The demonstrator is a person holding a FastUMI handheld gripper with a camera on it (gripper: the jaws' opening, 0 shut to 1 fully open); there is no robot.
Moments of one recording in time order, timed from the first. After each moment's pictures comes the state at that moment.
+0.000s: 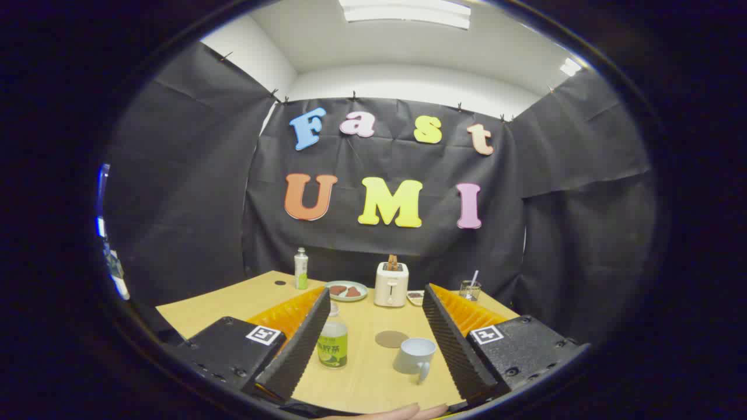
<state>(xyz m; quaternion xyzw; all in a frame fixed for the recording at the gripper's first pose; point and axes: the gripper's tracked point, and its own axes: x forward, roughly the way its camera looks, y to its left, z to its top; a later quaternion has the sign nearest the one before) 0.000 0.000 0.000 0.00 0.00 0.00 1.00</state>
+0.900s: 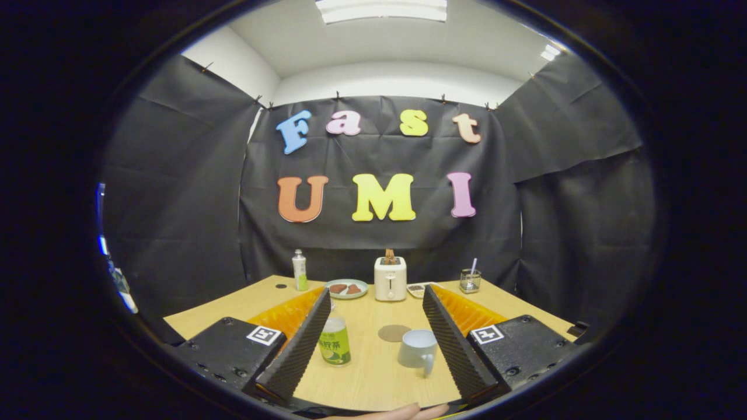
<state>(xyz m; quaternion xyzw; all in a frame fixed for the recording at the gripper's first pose) 0.001 -0.010 -0.014 0.03 0.00 0.00 1.00</state>
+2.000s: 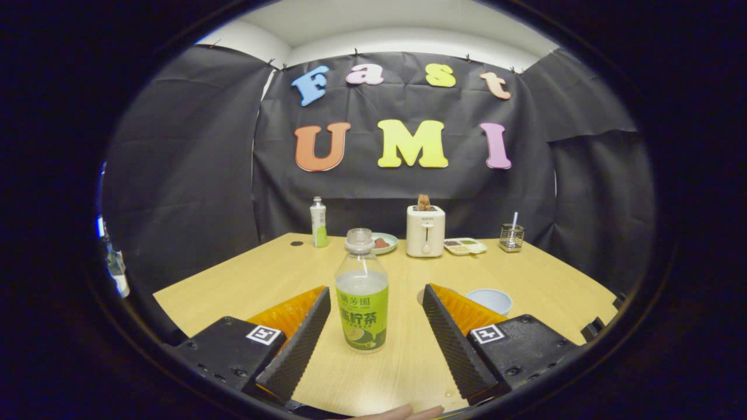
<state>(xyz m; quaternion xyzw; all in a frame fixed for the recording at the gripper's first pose) 0.102 0.063 -0.133 0.01 0.10 0.05 0.99</state>
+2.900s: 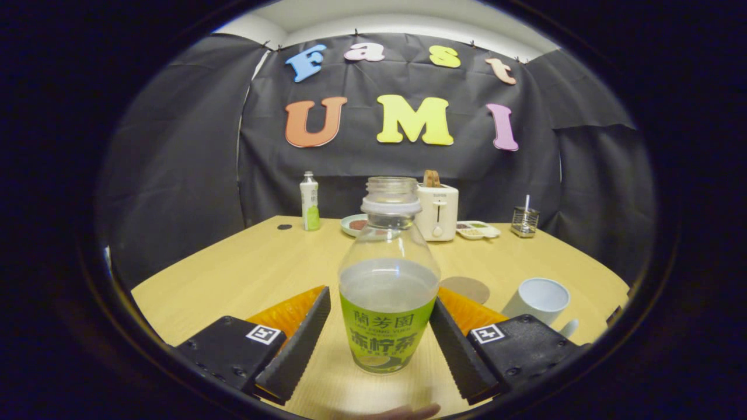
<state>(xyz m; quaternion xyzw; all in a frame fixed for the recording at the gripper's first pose) 0.182 0.091 -0.175 0.02 0.14 0.02 0.99</state>
